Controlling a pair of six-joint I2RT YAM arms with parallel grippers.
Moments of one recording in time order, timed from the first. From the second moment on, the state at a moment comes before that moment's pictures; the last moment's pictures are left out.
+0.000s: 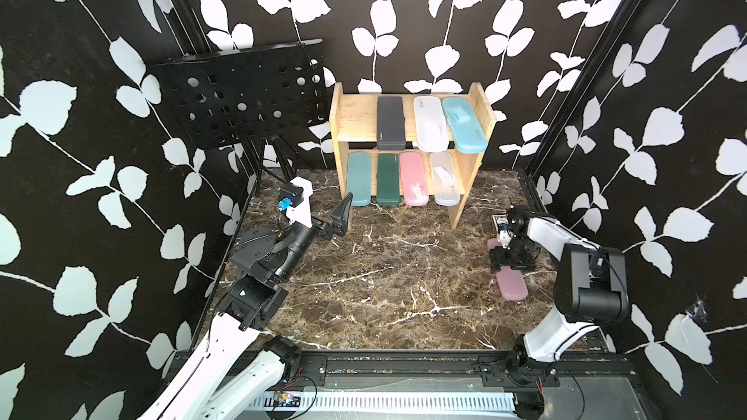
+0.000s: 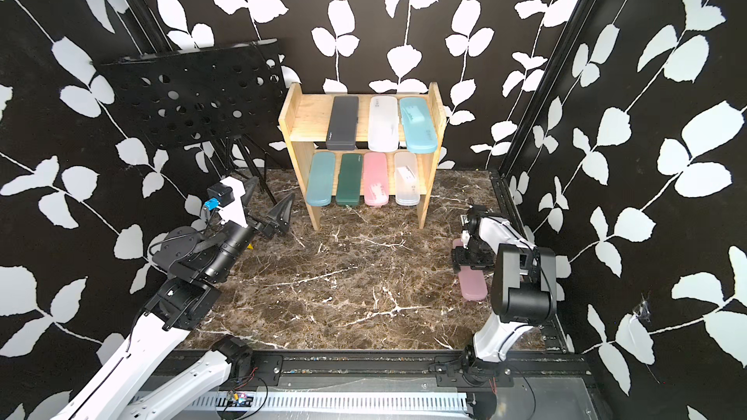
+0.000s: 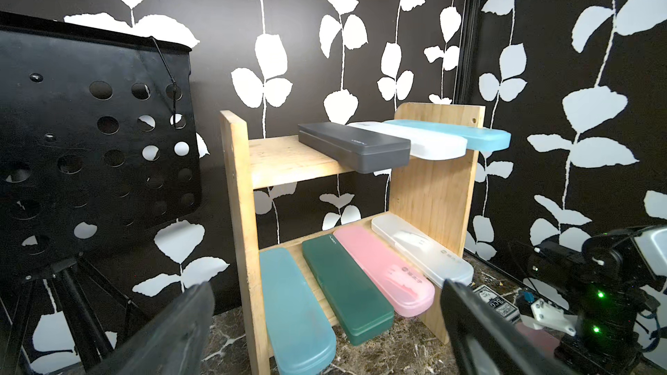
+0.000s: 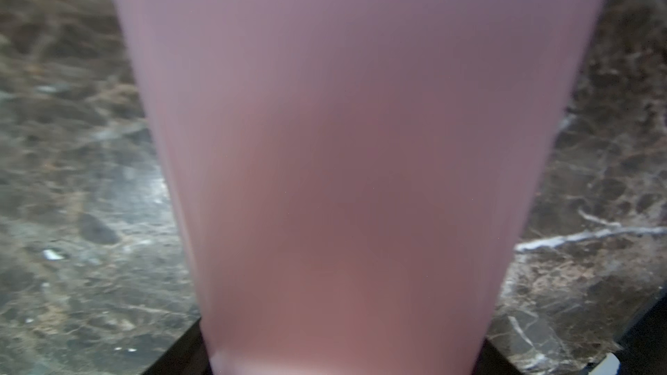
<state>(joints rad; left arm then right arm) -0.54 0.72 0.89 0.04 -0.02 0.02 -0.10 1.70 1.08 -0.98 0.00 -0.10</state>
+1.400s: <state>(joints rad) -0.54 1.05 1.23 -0.13 0.08 -0.50 0.04 1.20 1.37 -0.89 0.05 0.12</state>
